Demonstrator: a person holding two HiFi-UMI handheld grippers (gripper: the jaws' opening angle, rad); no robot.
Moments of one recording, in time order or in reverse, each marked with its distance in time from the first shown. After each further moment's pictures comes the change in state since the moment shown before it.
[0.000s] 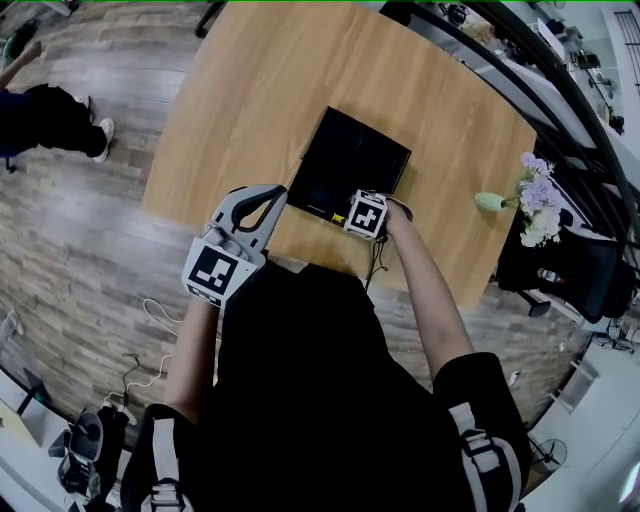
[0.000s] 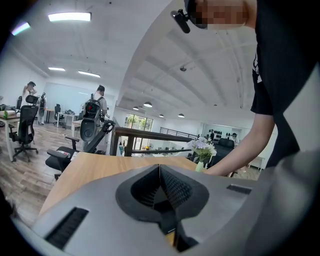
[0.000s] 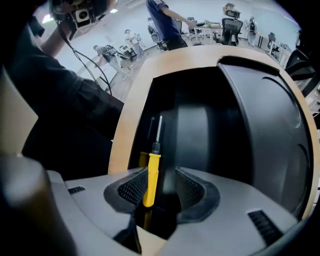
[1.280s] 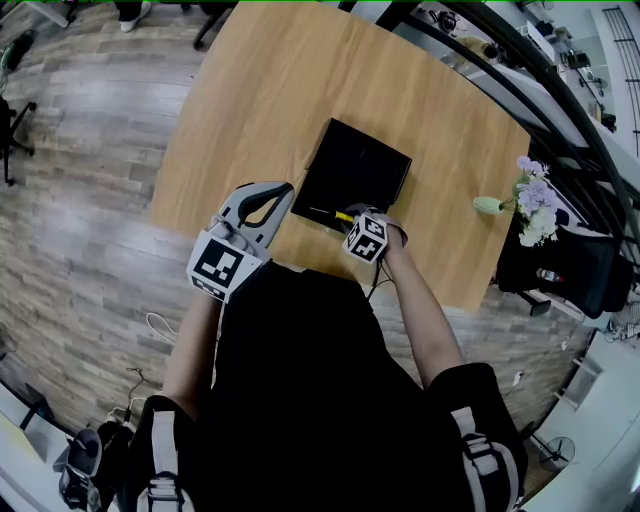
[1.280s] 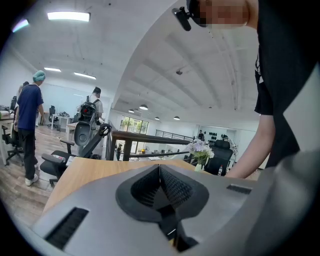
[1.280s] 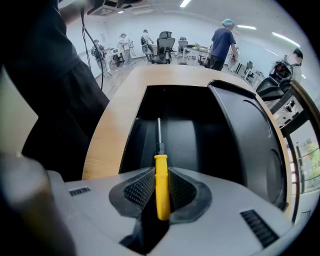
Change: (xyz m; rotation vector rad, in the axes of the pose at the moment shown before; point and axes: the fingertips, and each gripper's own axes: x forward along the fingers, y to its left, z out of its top) left arm 0.001 0.017 0.012 0.024 -0.031 -0.054; right arm 0.006 -0.009 0.013 0.034 -0.126 -0.318
